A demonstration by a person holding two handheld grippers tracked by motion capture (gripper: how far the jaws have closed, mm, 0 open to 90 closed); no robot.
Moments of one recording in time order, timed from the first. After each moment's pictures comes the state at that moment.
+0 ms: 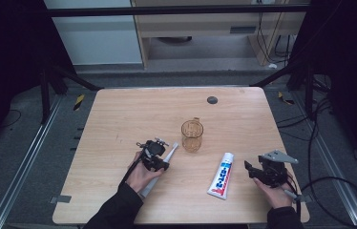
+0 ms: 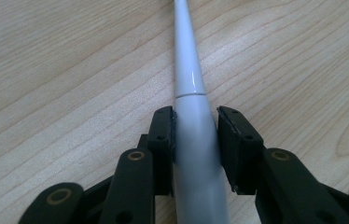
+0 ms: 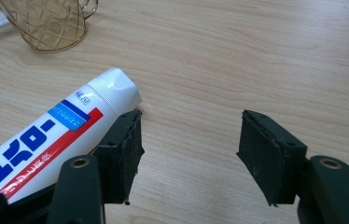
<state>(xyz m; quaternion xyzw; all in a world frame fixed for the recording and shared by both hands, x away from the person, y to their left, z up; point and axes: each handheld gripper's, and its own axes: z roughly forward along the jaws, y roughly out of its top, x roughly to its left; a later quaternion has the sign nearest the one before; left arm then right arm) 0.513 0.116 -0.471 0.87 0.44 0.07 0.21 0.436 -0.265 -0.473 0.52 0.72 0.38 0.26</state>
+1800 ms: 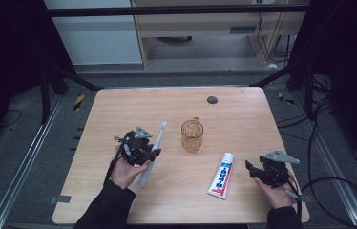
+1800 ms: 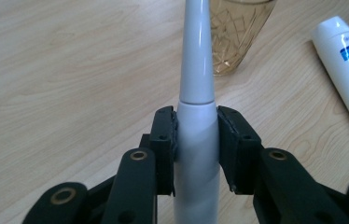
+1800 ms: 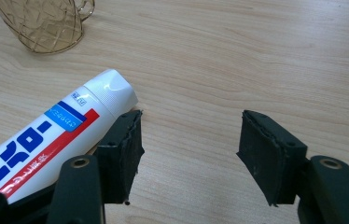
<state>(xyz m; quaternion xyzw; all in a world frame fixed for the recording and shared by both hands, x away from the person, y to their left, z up) 0.485 0.156 -0.396 0.83 0.40 0.15 0.36 0.435 -0.267 -0.472 0.52 0.72 0.38 0.26</state>
